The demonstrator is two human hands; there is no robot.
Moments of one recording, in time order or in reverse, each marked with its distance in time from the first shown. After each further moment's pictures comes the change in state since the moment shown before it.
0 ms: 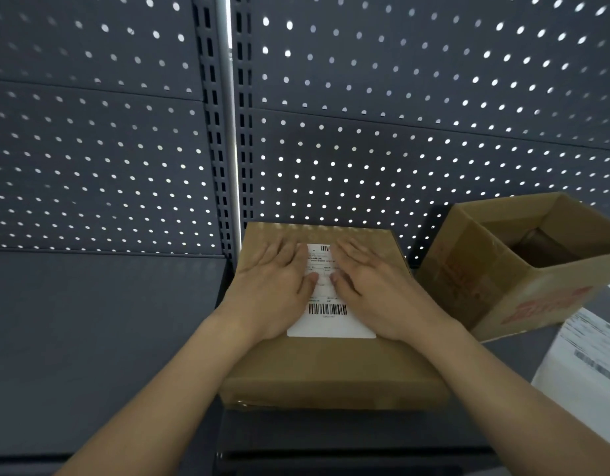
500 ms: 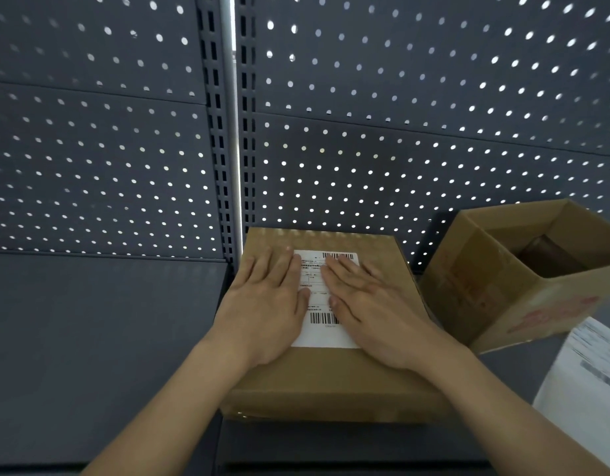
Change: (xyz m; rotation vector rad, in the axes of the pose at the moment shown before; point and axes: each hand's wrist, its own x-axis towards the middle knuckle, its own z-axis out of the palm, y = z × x) left_hand -0.013 -0.004 0.008 0.120 -0.003 -0.058; right_hand -0.006 -0.005 0.013 -0.039 -0.067 -0.113
